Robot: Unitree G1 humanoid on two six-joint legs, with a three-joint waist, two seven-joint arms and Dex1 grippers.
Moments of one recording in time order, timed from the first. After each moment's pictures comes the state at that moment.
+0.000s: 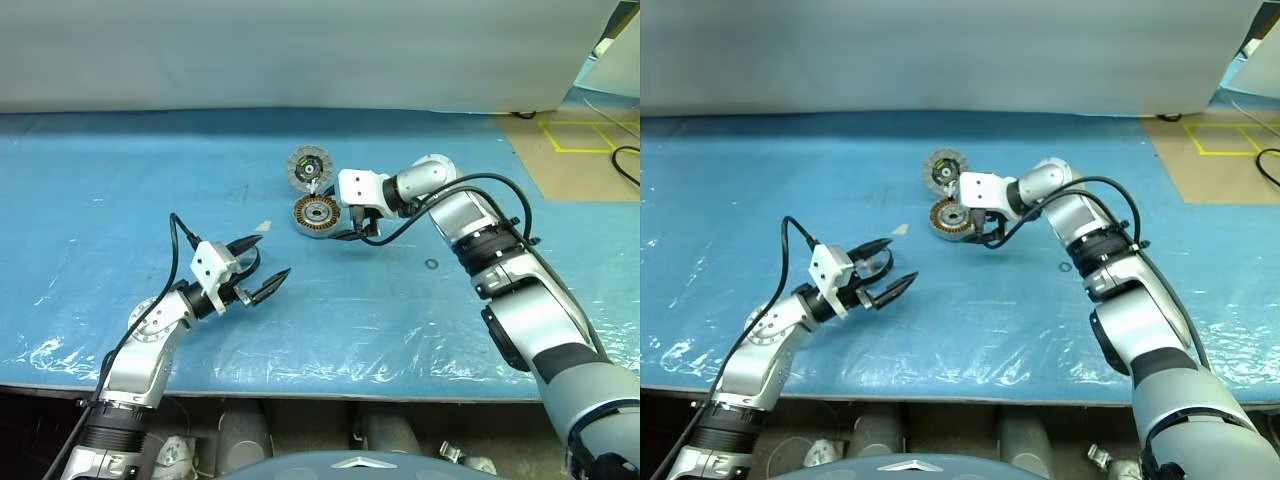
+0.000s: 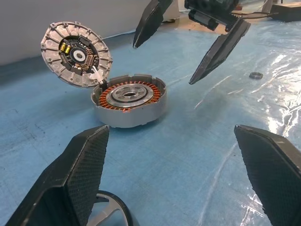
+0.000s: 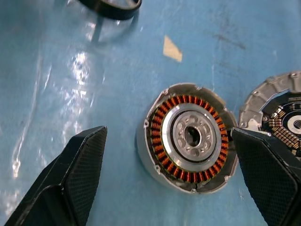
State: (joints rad) left arm -0.07 0.41 -0.02 -0.08 -0.31 -0.04 -0.77; right arm -1.07 -0.43 0.46 0.68 -0.21 -0.09 1.22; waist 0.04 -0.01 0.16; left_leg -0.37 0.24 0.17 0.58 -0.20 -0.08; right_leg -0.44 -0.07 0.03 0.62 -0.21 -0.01
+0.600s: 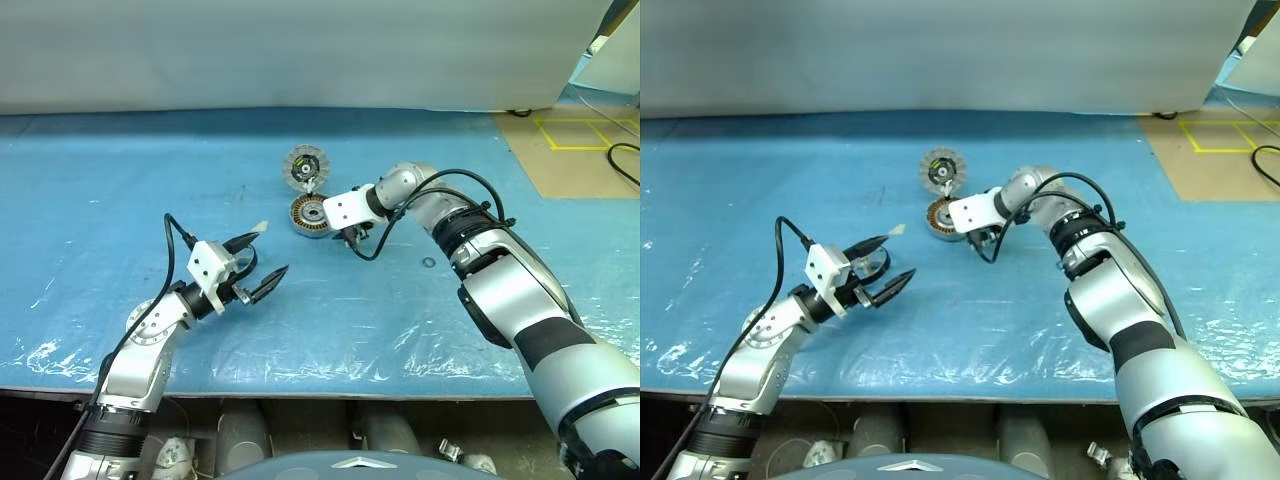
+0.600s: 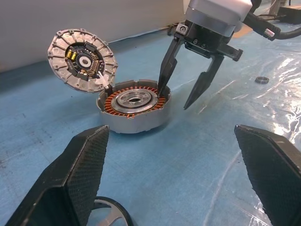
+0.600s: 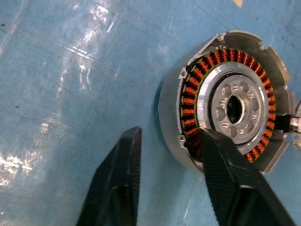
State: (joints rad) left arm -0.05 0.41 -0.02 -0.11 -0.31 -0.03 -0.73; right arm -1.20 -0.34 0.56 1.07 -0.41 -0.43 1.11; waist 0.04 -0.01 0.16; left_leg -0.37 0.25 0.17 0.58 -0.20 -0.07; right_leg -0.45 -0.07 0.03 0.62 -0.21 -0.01
